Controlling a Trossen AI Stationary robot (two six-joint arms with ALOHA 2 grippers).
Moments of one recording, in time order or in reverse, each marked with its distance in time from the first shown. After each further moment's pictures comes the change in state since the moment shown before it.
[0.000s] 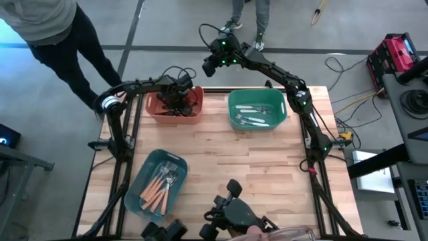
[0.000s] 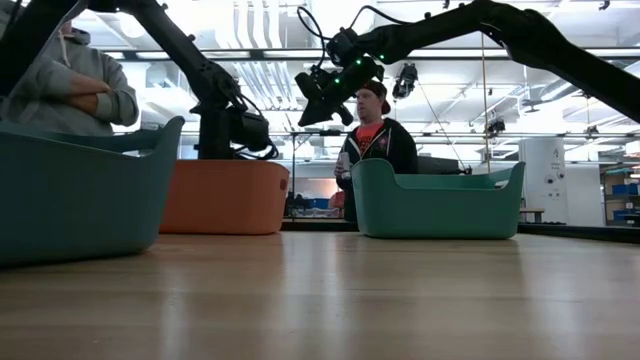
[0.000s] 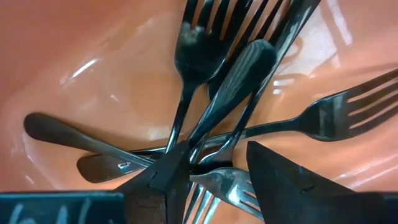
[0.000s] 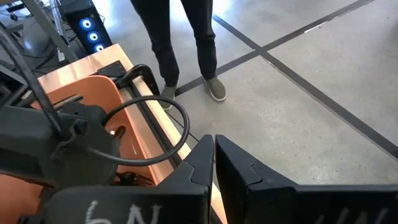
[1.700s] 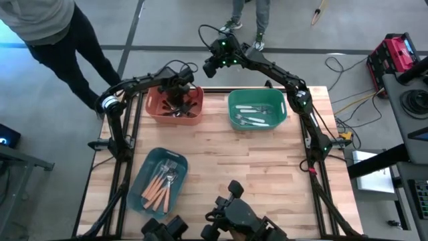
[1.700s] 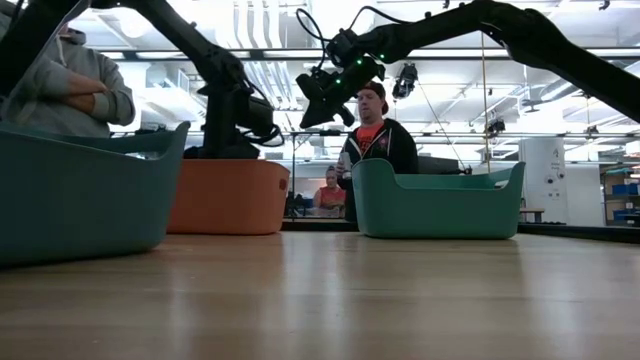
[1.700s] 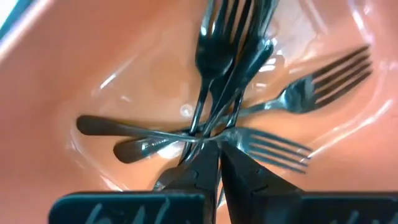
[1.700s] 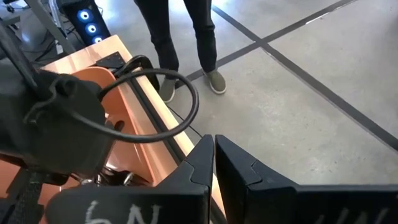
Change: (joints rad) left arm 0.002 0.006 0.162 -0.208 0.008 0.134; right arm 0.000 -0.003 0.000 -0.037 -0.001 -0.006
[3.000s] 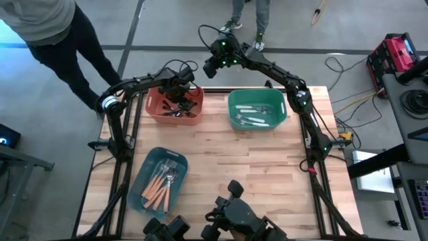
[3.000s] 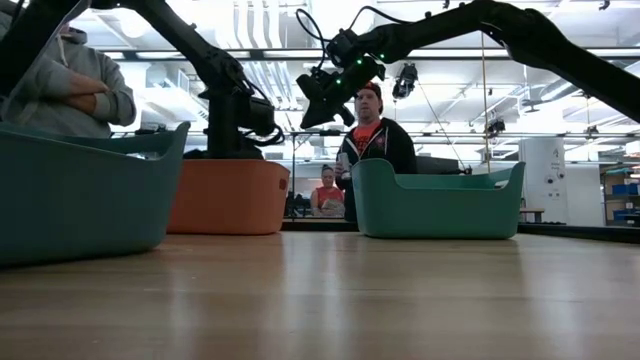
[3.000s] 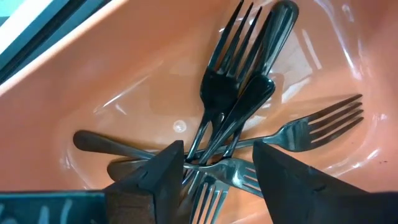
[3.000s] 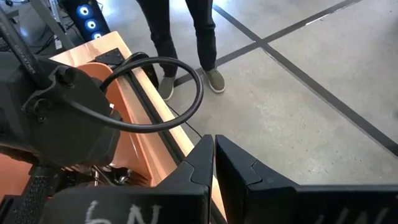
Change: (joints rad) left arm 0.002 0.000 -0.013 0.094 -0.006 -0.105; right arm 0.000 -0.001 0.000 -0.008 0.001 -0.019
